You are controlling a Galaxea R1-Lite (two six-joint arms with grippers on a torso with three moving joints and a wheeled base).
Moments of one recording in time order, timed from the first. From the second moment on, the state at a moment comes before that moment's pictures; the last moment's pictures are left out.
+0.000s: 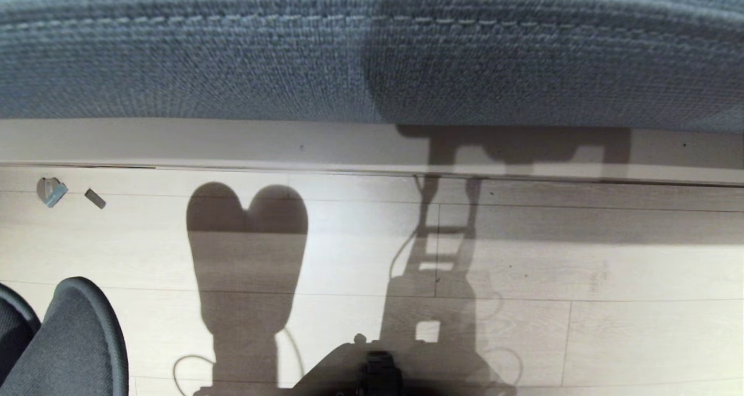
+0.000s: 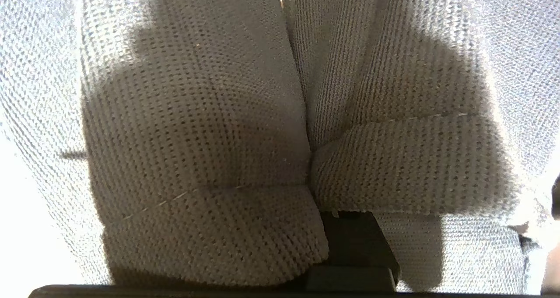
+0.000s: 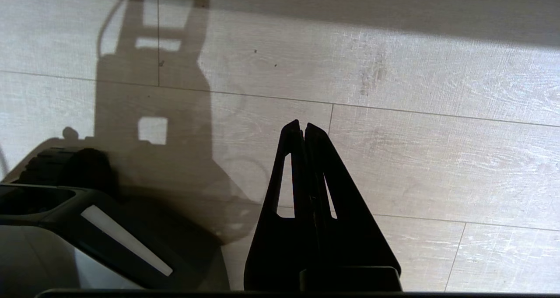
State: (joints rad) left arm 0.00 0.18 -0.16 -0.02 -0.16 0.11; right arm 0.00 0.00 0.00 0.00 0.00 -0.02
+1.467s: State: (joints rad) left arm -0.13 1.09 -0.27 -0.60 -0.27 0.18; right arm 0.00 0.00 0.00 0.00 0.00 -0.02
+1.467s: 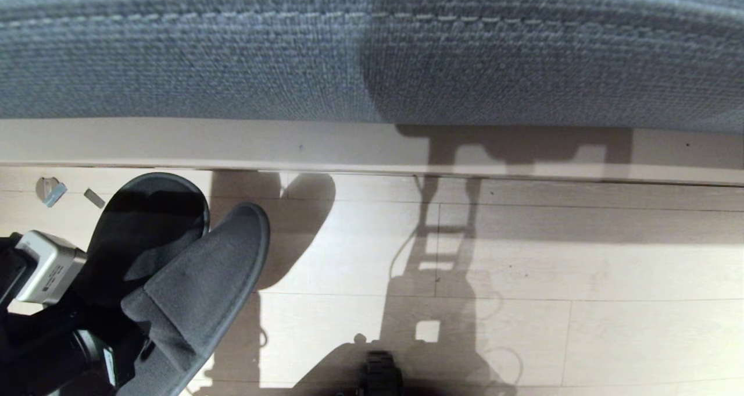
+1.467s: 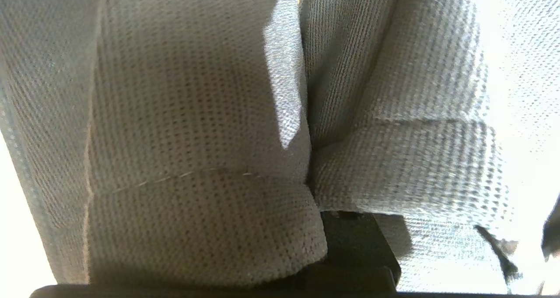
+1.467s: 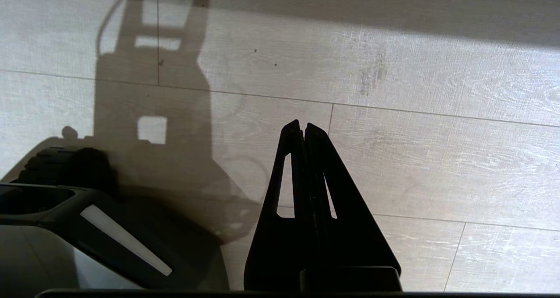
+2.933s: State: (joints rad) left arm -0.50 1.54 -0.54 -1.00 0.20 0.06; right arm 0.00 0.00 0.00 0.00 0.00 -0.02
